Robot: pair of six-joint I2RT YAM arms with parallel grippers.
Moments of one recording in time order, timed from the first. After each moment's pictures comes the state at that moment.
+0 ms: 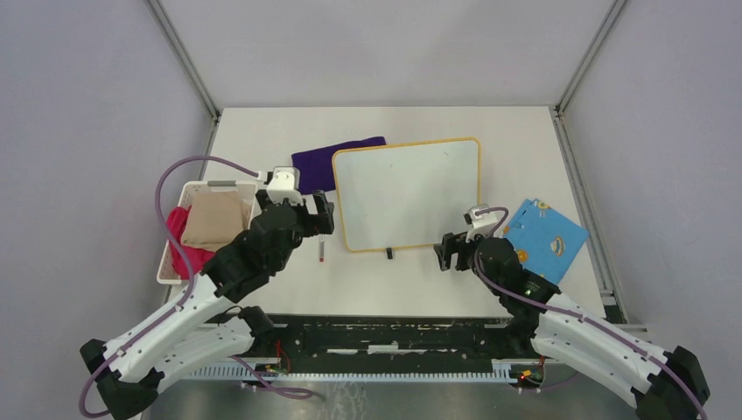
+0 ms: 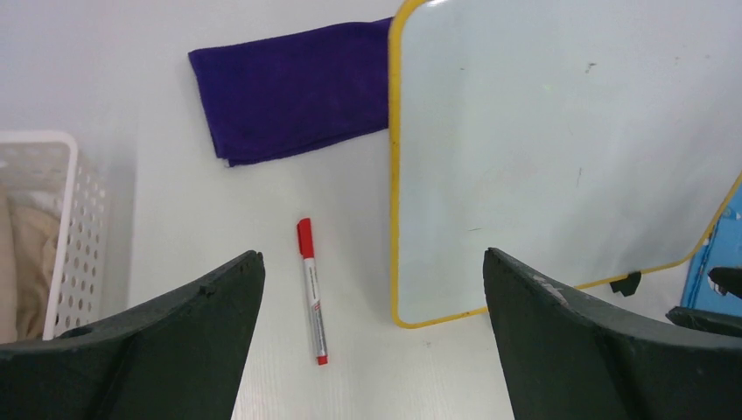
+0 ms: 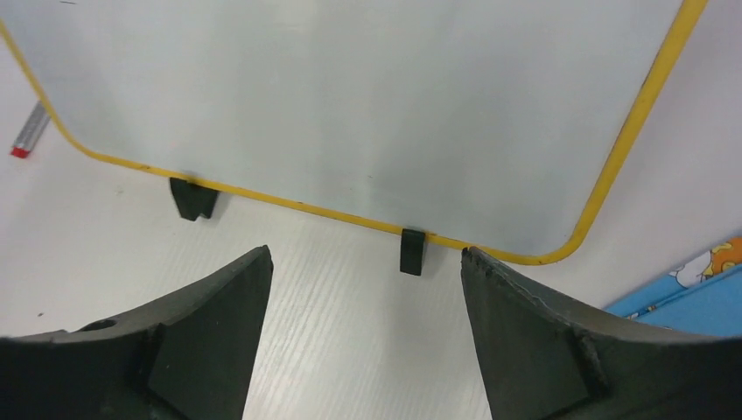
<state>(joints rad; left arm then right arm) -0.82 0.76 0.78 -0.36 -0.57 -0.36 0.77 0.70 0.29 -0.04 0.34 0.33</state>
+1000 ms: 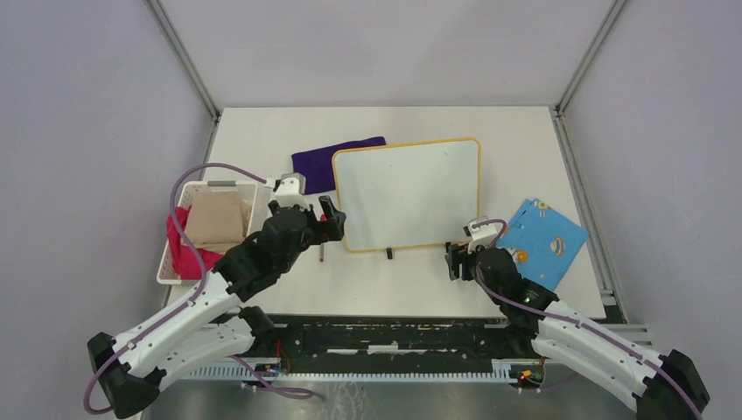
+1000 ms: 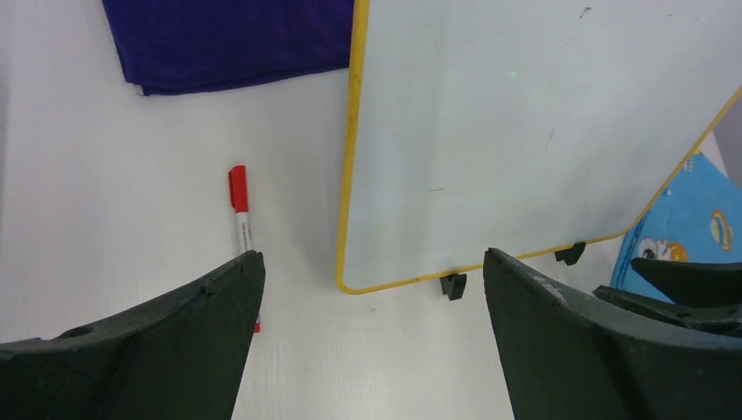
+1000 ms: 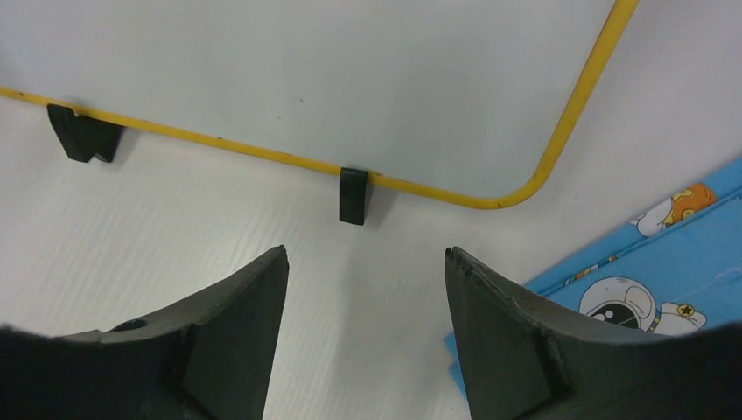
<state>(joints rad) -0.82 0.78 0.73 -0.41 -0.50 -0.59 0.77 0.59 0.18 -0.07 0.37 0.23</state>
